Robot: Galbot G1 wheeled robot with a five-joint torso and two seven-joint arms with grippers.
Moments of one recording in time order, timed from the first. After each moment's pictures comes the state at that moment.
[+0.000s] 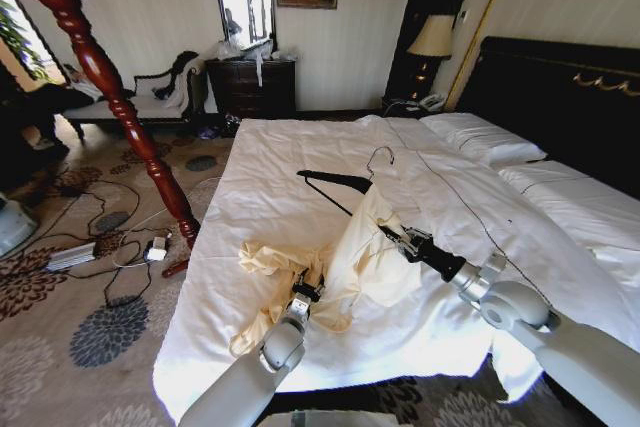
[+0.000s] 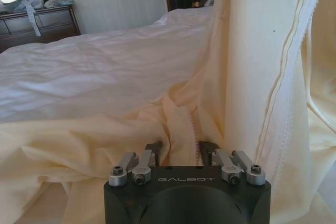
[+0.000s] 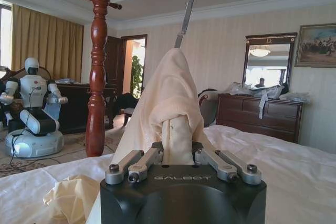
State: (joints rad) left arm 1.07 -1.26 0.21 -1.73 -0.21 0.31 -0.38; right arm -1.38 0.46 0.48 1.96 0.92 0.26 -0.35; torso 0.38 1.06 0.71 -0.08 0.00
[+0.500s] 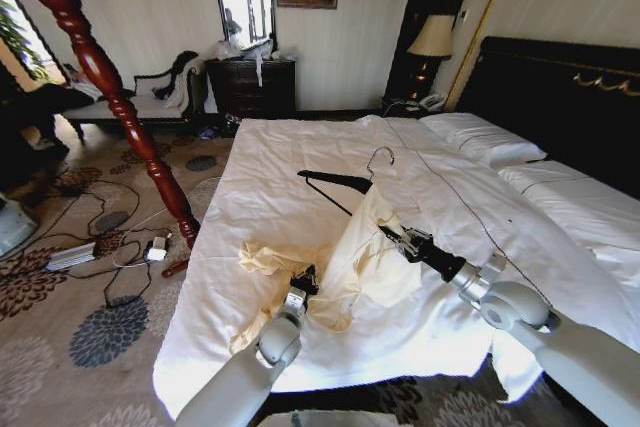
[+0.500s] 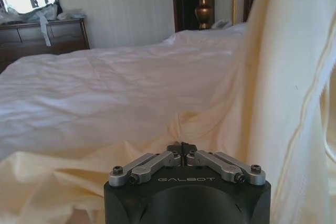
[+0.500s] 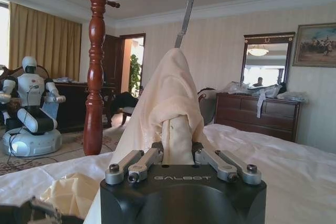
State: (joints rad) left arm 1.08 -1.22 0.15 -1.82 -0.27 0.28 -0.36; right arm -1.38 0.46 0.48 1.95 0.92 0.27 -0.35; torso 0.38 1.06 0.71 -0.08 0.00
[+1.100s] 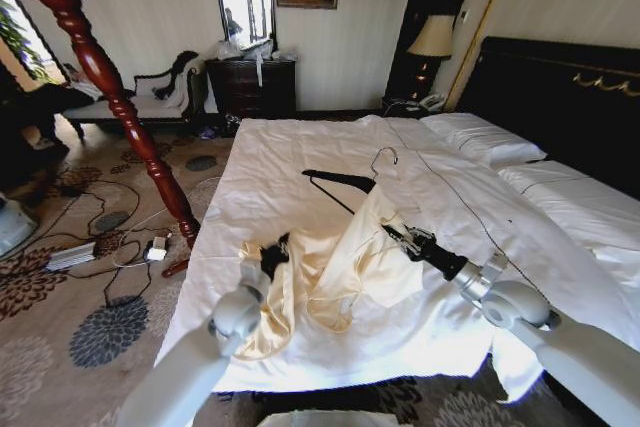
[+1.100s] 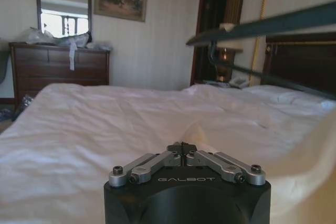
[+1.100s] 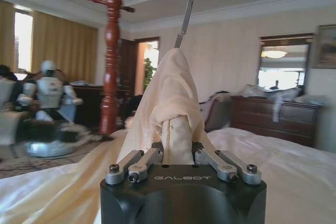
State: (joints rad) left arm 0.98 -1.04 -0.04 -1.98 -0.63 0.26 -0.33; right arm -1.38 0.45 0.48 1.94 0.94 0.29 -0.43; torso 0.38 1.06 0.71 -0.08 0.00
